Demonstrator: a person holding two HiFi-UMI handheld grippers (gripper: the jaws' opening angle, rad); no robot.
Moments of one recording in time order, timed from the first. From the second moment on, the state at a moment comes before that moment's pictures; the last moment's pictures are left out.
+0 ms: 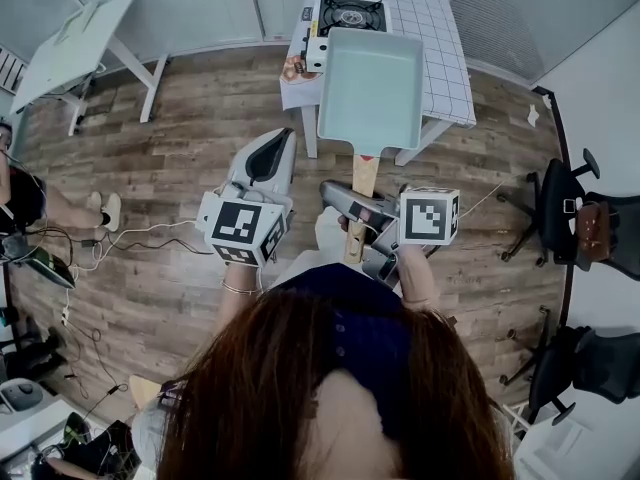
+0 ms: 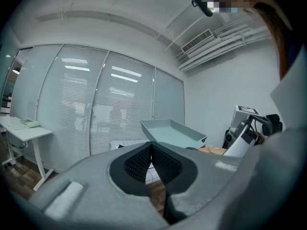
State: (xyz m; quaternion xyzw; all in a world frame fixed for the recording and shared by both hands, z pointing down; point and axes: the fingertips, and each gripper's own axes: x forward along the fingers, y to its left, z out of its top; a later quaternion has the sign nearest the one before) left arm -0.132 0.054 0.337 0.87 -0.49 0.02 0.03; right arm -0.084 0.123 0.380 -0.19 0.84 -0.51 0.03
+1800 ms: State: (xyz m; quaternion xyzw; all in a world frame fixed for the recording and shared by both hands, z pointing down) left arm -0.101 -0.127 0.345 0.87 -0.49 0.04 0.04; right arm -0.060 -0.057 0.391 -0.18 0.83 -0.53 0.04
